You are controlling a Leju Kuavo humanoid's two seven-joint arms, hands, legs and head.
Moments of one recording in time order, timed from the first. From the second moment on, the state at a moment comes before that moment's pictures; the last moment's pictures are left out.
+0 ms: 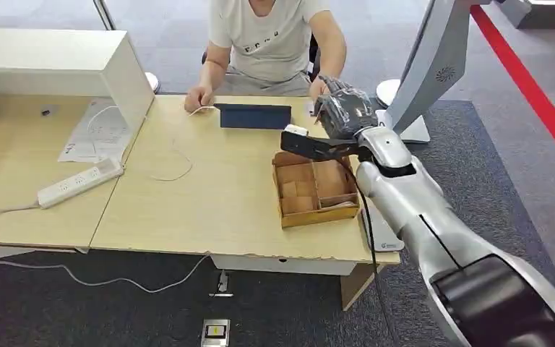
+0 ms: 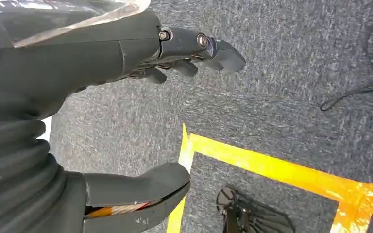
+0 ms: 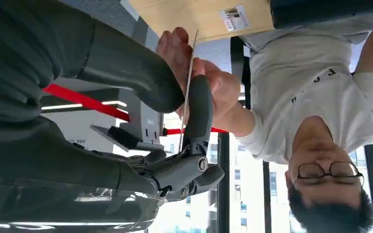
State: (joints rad) left arm -0.18 0.06 1.52 -0.18 -1.13 -0.02 -0.05; right arm -1.14 0.09 0.68 -0.31 0.98 -0.19 -0.15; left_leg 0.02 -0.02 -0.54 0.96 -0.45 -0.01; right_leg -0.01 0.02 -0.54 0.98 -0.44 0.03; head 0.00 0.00
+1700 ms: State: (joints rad) left arm -0.16 0.07 1.52 -0.18 -1.14 0.01 -0.02; right arm -0.42 -0.56 0.10 -0.23 0.18 -0.14 0.15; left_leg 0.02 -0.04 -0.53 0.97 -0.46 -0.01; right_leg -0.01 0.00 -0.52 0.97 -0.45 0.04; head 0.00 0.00
